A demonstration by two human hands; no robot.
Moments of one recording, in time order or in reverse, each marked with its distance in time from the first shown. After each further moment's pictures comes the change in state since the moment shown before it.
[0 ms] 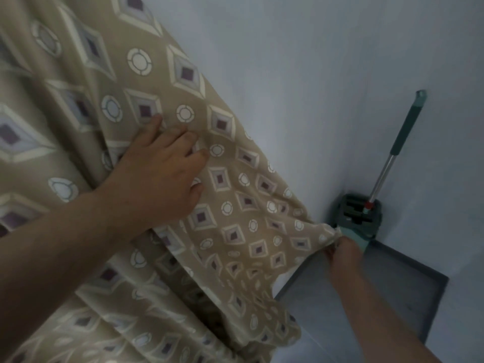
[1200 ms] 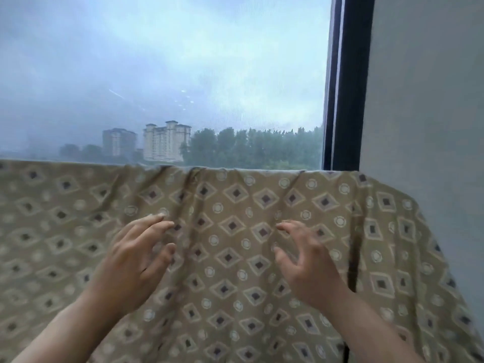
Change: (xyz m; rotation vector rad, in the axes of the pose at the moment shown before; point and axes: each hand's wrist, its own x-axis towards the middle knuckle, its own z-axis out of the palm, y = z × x) left_hand -0.464 -0.164 -0.240 -0.268 0.482 -1.047; right_hand -0.598 -0.130 0.198 -0.626 -1.325 -1.495
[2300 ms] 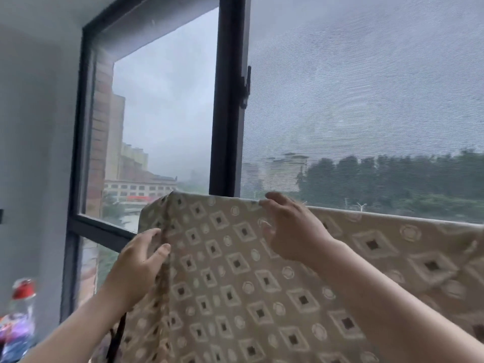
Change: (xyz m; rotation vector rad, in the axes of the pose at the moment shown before) left_hand -0.031 -0.423 -0.315 0.191 0.237 -0.673; right_hand 0.246 -0.406 0.390 -0.076 -0.205 -0.583
